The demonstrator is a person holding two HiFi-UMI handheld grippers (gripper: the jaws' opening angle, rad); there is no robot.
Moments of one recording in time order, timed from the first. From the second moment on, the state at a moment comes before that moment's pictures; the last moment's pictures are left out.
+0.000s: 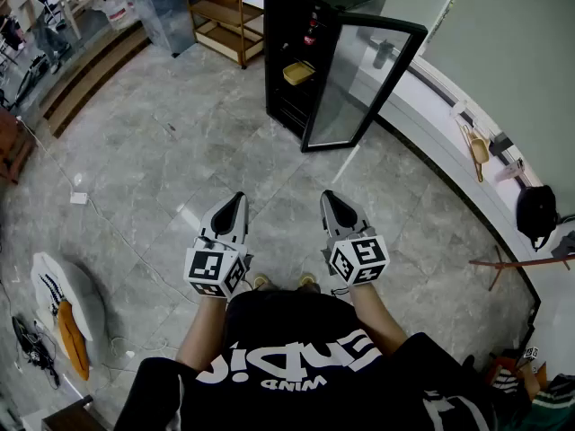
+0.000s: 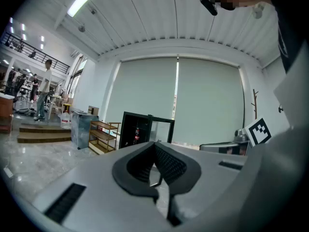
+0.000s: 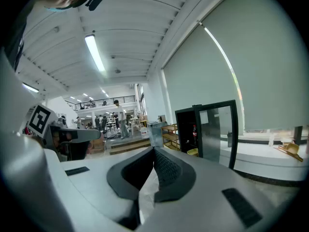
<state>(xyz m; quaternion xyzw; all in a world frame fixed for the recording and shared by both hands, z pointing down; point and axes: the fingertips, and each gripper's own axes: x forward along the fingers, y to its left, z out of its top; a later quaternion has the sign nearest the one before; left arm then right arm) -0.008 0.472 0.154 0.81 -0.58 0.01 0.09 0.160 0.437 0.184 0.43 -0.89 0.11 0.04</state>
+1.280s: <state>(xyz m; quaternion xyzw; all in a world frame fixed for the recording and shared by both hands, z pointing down) -0.043 0.289 0.172 0.85 -0.52 0.00 0.09 0.126 0.278 0.210 0.48 -0.87 0.11 0.02</state>
